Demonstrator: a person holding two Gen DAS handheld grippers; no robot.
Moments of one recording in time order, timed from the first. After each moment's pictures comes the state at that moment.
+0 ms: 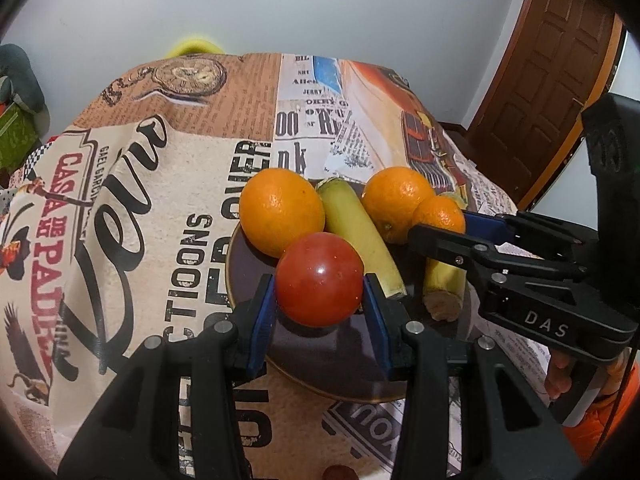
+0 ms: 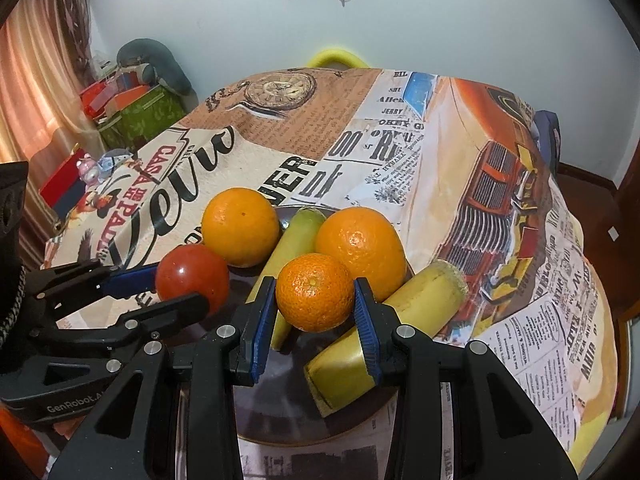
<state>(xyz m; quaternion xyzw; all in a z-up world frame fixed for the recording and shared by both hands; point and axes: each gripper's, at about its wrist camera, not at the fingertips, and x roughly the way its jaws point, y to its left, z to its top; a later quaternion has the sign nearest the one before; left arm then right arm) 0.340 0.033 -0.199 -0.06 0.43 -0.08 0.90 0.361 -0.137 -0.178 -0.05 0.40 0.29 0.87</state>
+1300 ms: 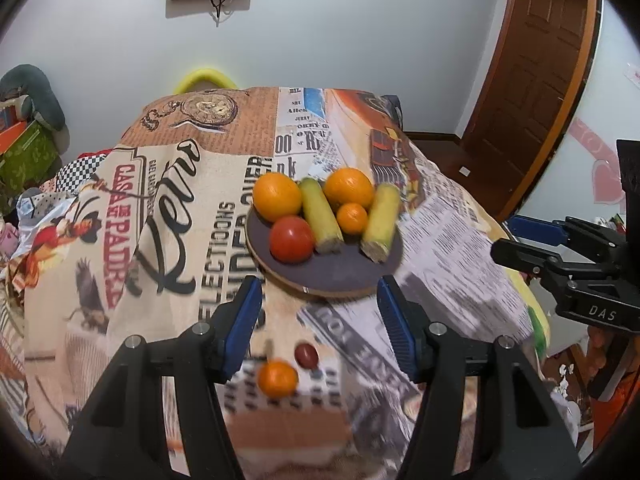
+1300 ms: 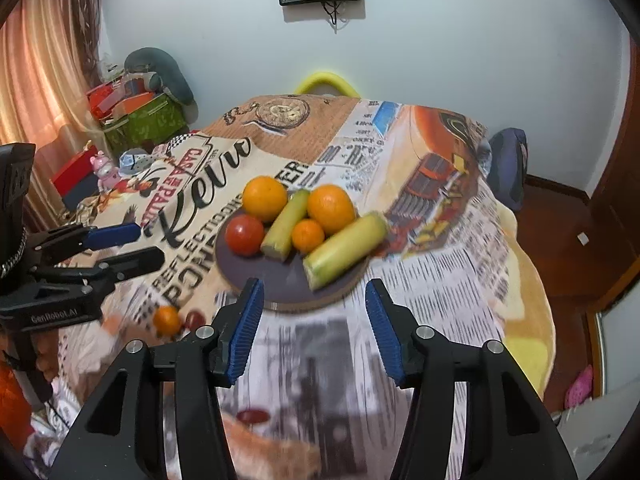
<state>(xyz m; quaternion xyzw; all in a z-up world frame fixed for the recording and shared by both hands) 0.211 0.018 -0.123 -0.03 0.40 -0.08 0.91 0.249 -0.205 -0.115 -0.07 0.38 0.27 0.88</state>
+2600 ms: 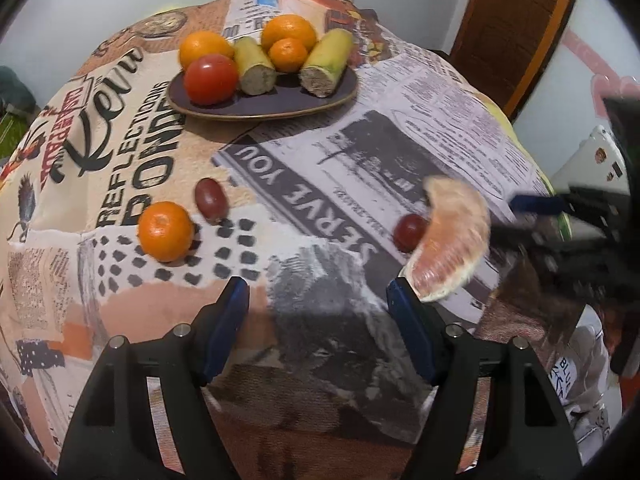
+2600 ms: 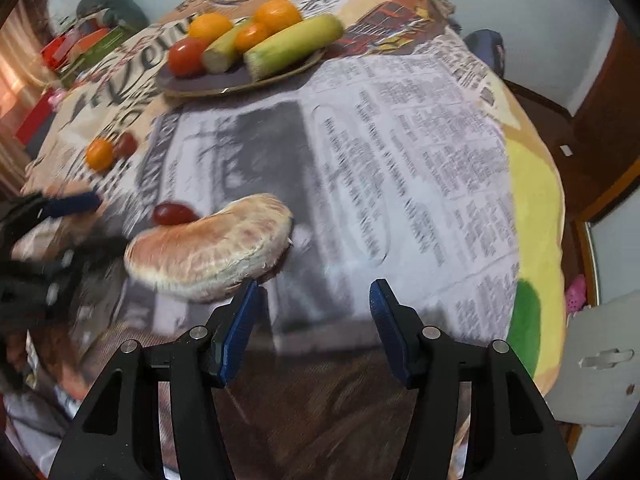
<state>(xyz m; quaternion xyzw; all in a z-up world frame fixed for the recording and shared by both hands) 0.175 -0.050 -0.234 0.03 0.51 -0.11 0.86 0.209 -0.249 -0.230 -0.08 0.52 0.19 0.83</state>
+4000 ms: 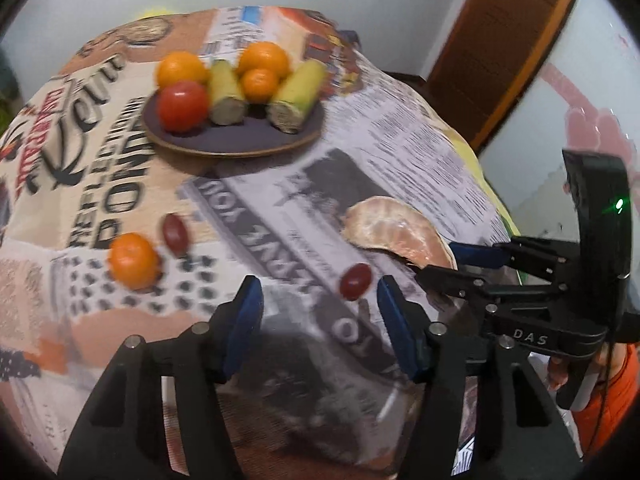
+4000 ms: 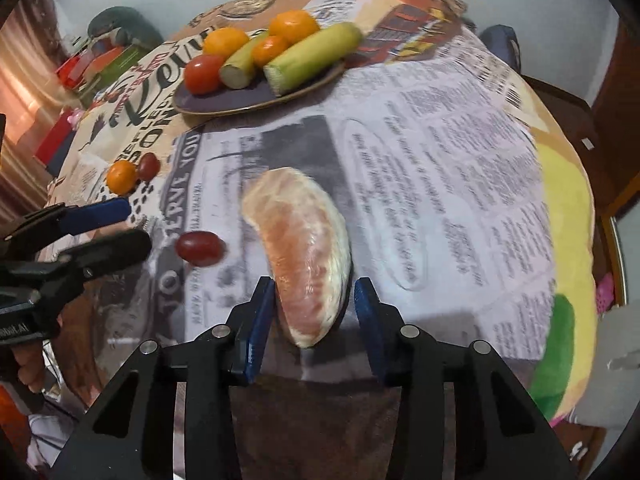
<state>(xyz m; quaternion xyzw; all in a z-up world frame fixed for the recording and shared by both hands) 0.185 -0.058 -0.217 -0.03 0.48 -0.15 0.86 0.209 -0.241 -0.230 -0.02 0.51 0.23 0.83</state>
